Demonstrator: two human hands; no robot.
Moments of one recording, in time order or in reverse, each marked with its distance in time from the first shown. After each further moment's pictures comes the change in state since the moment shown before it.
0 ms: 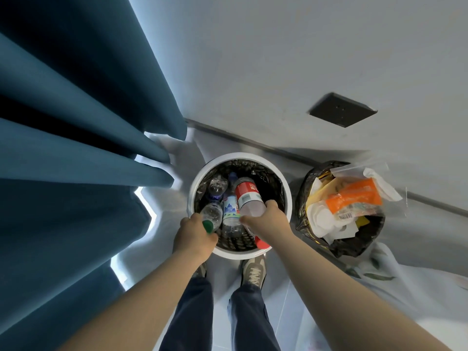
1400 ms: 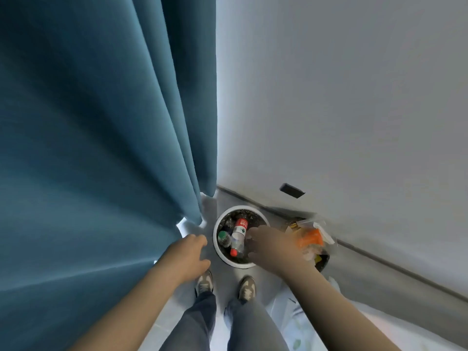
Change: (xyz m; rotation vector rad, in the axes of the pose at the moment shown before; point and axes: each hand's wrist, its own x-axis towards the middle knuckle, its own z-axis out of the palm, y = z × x) left_hand -0.355 0.013 -0.236 0.288 0.058 0.347; right_hand -0.378 -0.072 -0.149 -0.712 0.142 -0.786
